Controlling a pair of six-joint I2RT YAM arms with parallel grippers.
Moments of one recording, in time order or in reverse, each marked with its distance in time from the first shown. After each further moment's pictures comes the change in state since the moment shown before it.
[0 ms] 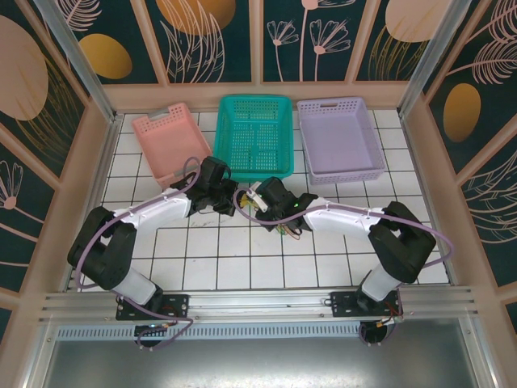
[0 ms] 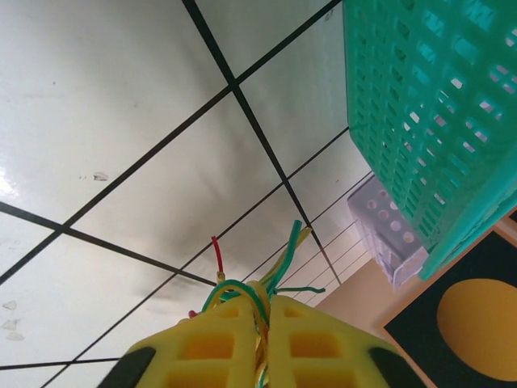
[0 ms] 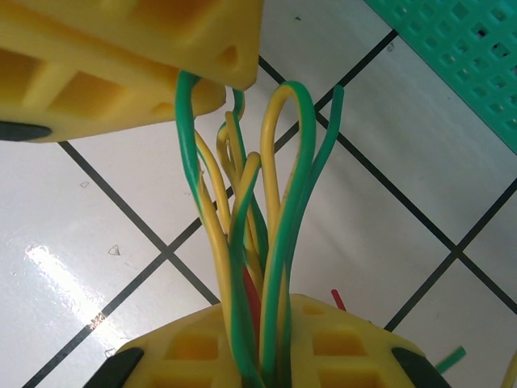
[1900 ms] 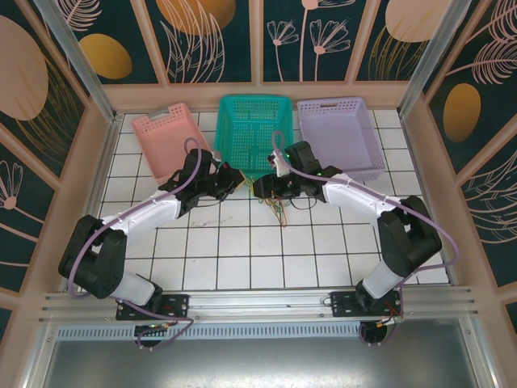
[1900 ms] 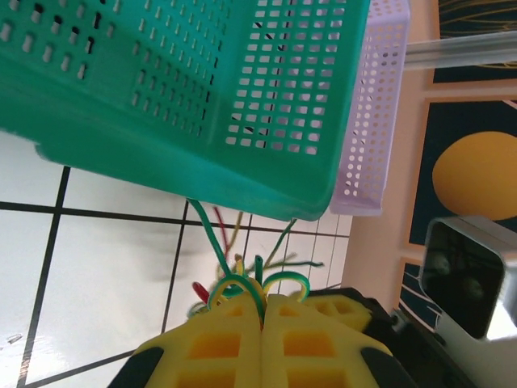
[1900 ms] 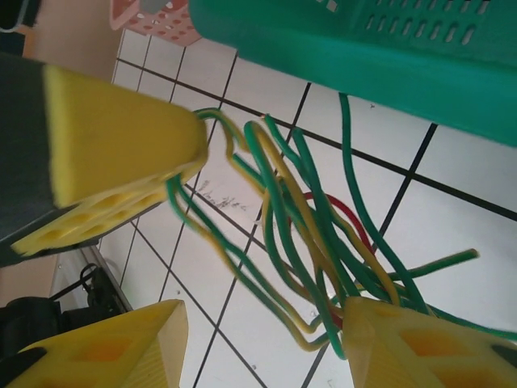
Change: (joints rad) left arm 0.075 -0.076 -0.043 0.252 0.053 0.587; right arm -0.306 0.014 0.127 0.020 -0.671 0.483
